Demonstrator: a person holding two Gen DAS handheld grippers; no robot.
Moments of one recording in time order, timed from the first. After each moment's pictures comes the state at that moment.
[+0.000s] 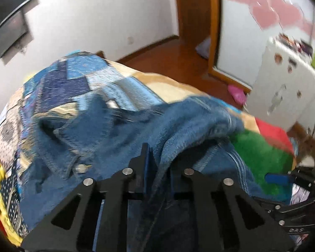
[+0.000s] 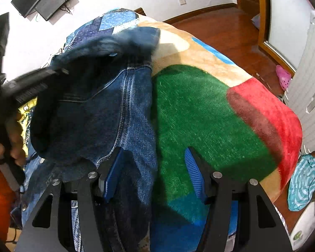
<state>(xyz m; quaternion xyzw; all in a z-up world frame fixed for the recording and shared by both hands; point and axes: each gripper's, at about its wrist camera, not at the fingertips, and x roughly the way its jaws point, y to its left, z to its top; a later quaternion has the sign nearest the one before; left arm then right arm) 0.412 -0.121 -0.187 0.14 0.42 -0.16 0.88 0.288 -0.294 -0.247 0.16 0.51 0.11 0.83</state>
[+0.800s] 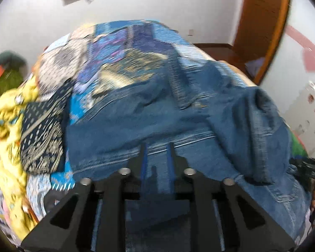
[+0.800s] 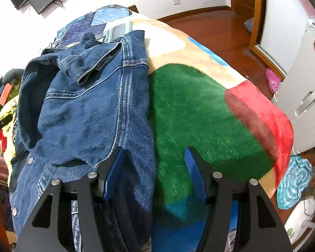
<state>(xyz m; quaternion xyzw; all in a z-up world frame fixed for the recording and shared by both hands) 0.354 0.074 -0.177 0.01 0.46 -0.03 0.89 0.295 -0.279 -0.242 0.14 0.53 0.07 0.84</state>
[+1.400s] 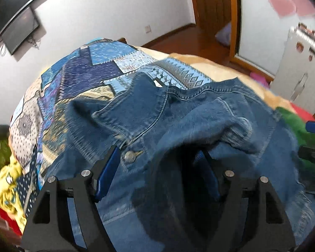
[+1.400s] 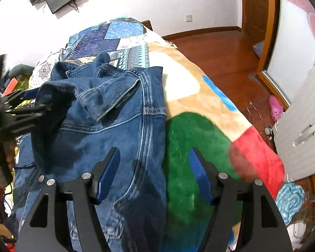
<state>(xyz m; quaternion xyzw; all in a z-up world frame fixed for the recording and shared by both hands) 0.442 -0.066 -0.213 0.19 0.45 -0.11 0.87 0.332 -0.268 -0.214 0.09 0.49 0.10 0.86</state>
